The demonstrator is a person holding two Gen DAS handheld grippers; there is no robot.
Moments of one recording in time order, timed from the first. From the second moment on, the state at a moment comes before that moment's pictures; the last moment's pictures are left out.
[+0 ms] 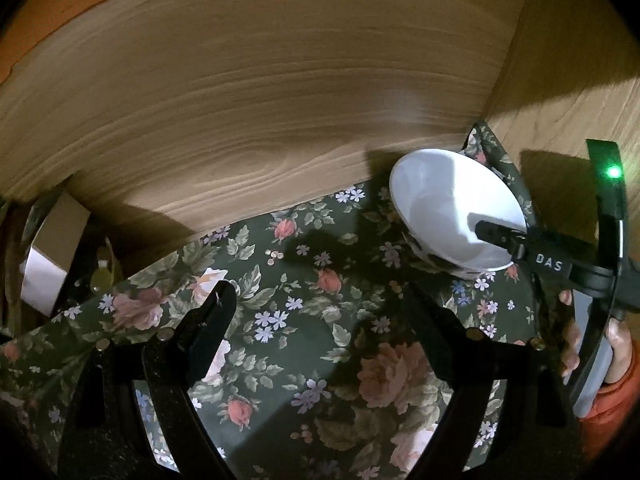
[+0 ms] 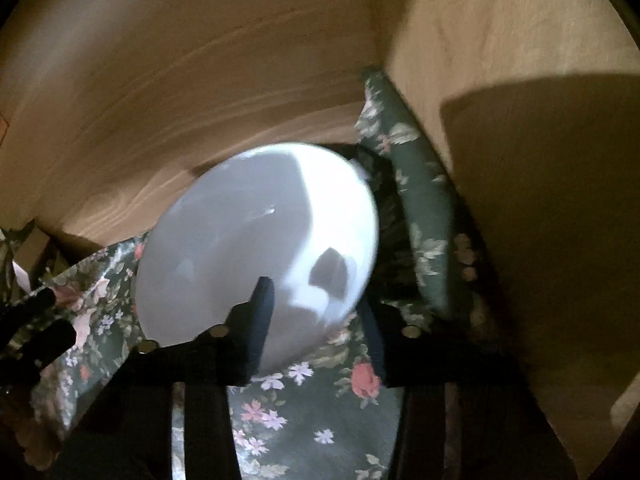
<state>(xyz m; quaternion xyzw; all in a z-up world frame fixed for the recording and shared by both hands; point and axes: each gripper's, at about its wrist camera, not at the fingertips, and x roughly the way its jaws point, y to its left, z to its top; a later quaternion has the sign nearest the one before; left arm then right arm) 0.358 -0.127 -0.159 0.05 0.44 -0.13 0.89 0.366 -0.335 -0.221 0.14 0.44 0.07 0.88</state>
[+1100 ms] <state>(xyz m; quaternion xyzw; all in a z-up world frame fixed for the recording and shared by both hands) 0.357 -0.143 -0.209 0.06 0.53 -0.16 0.83 0.311 -0.280 -0.210 0.11 0.47 0.17 0.86</state>
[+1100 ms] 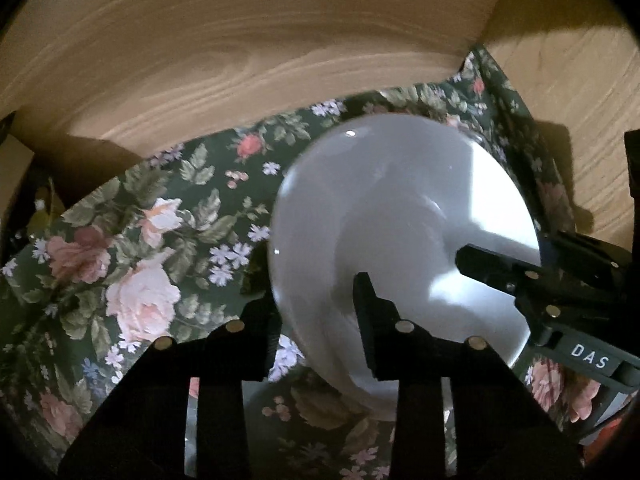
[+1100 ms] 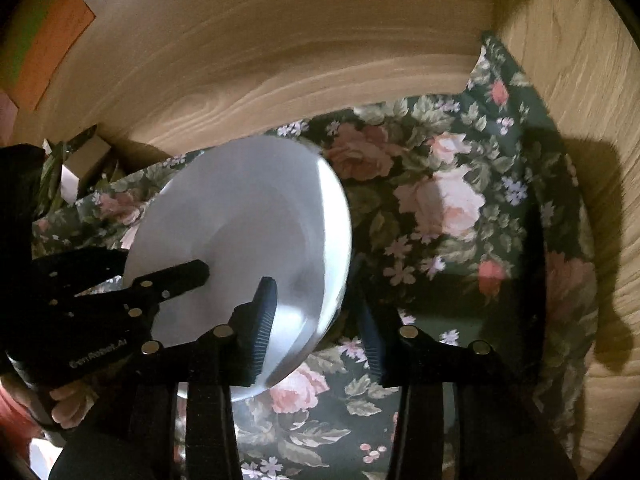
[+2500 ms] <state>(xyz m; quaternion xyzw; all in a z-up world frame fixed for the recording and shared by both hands) 0.250 -0.088 -0.116 0.06 0.42 -0.13 0.90 0.221 -0.231 -0.128 0.07 0.35 0.19 0.91</state>
